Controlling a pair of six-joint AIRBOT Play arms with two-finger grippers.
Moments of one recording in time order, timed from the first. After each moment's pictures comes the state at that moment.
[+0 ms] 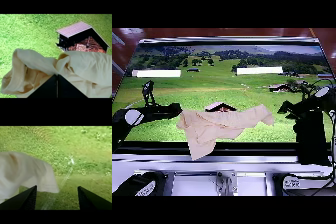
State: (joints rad) left arm -0.19 -0.94 0.75 1.20 -0.74 -1.79; right arm -0.34 -1.56 1.14 -1.15 1.23 1.38
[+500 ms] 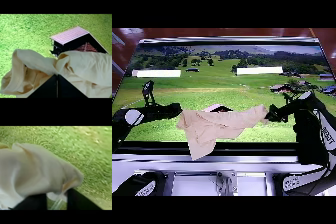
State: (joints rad) left arm -0.19 -0.94 0.75 1.20 -0.74 -1.79; right arm -0.23 -1.71 1.12 -1.02 1.23 1.36
